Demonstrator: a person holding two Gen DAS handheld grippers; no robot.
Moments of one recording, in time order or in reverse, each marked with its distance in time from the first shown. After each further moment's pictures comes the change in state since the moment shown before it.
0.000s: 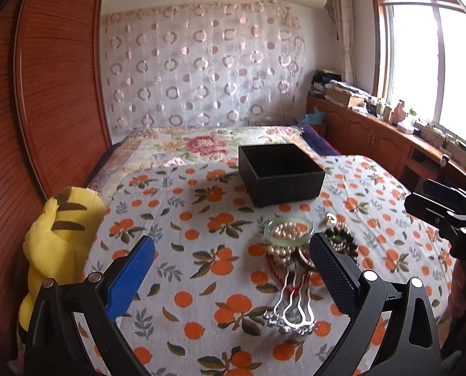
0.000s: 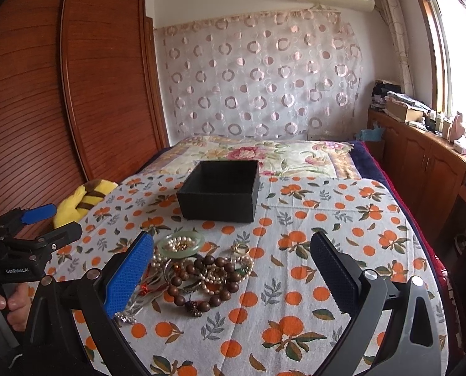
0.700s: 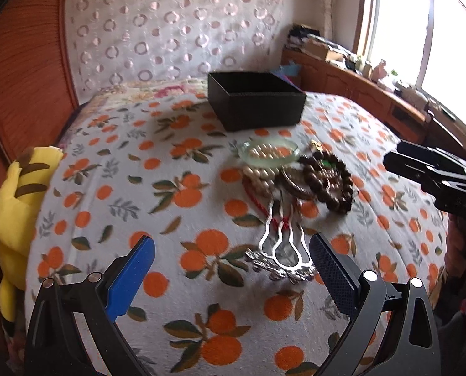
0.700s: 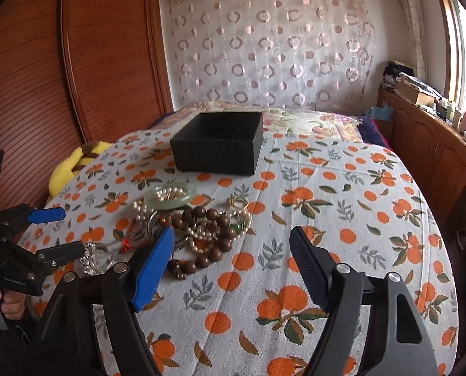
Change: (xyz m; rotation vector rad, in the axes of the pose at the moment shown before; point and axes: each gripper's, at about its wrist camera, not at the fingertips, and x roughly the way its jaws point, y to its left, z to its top) left arm 0.040 -0.008 -0.051 0.041 0.219 -0.143; right arm 0.041 -0.012 -0.041 -0.046 0.156 0.022
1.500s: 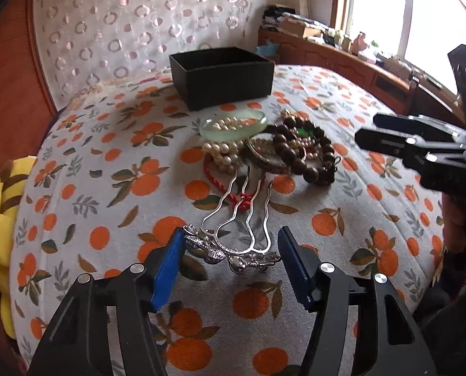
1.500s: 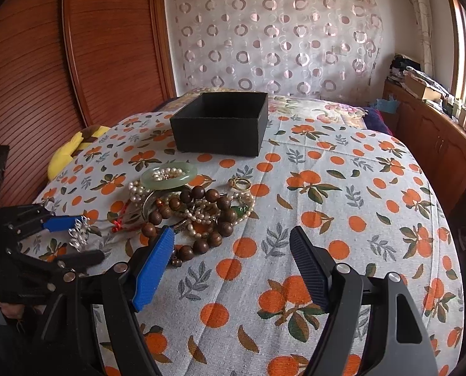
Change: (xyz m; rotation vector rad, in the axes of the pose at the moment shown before) left arm 0.014 -0.019 -0.008 0.099 0.053 -0.043; right arm 0.013 0.001 -0.009 -0.014 0.053 0.010
